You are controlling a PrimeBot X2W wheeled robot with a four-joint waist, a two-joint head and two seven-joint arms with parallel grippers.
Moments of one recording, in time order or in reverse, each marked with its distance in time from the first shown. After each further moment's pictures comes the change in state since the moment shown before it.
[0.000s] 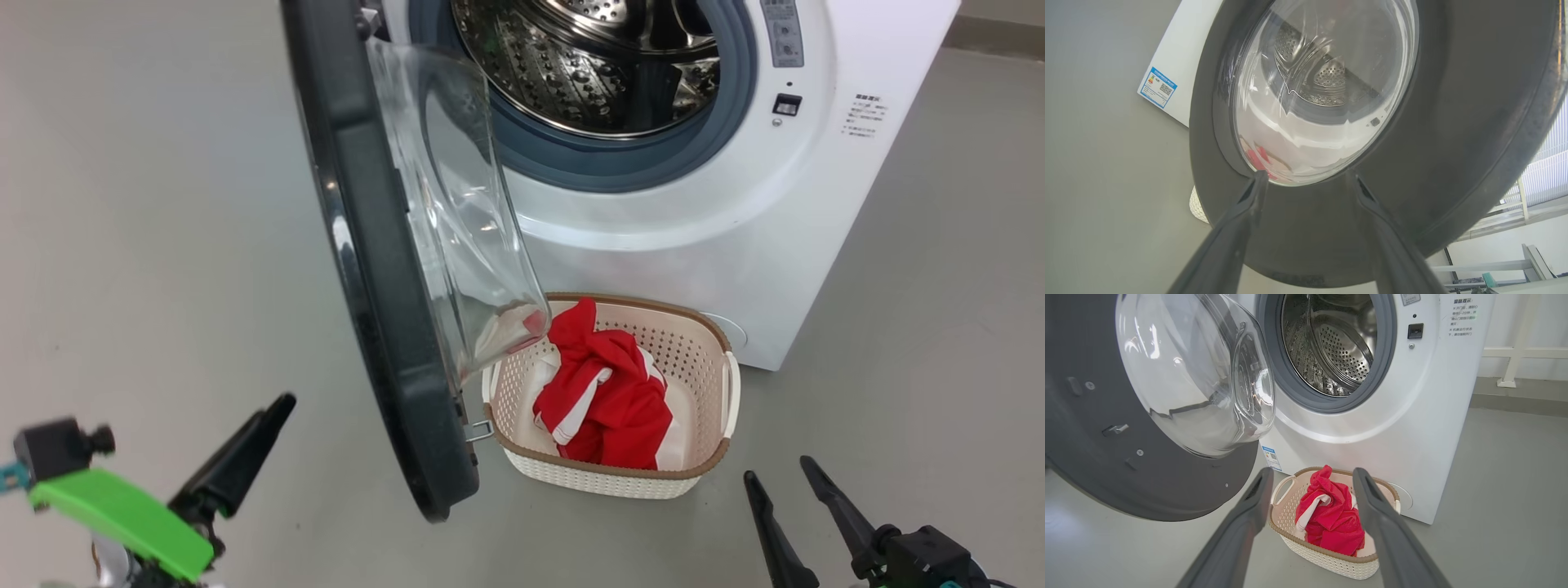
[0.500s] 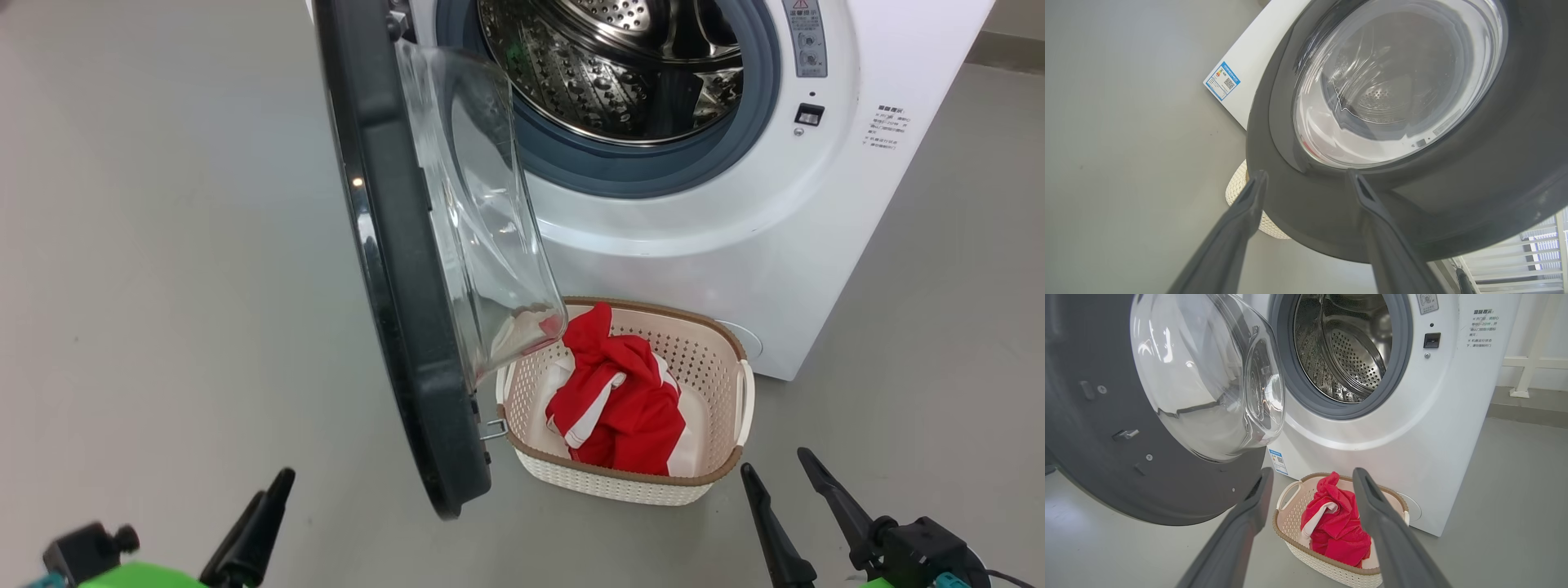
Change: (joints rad) left arm 0.120 -0.066 -0.083 0.136 0.028 0.000 -0.267; right arm -0.020 -0.012 0.020 0.008 0.007 0.000 0.000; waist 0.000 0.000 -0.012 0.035
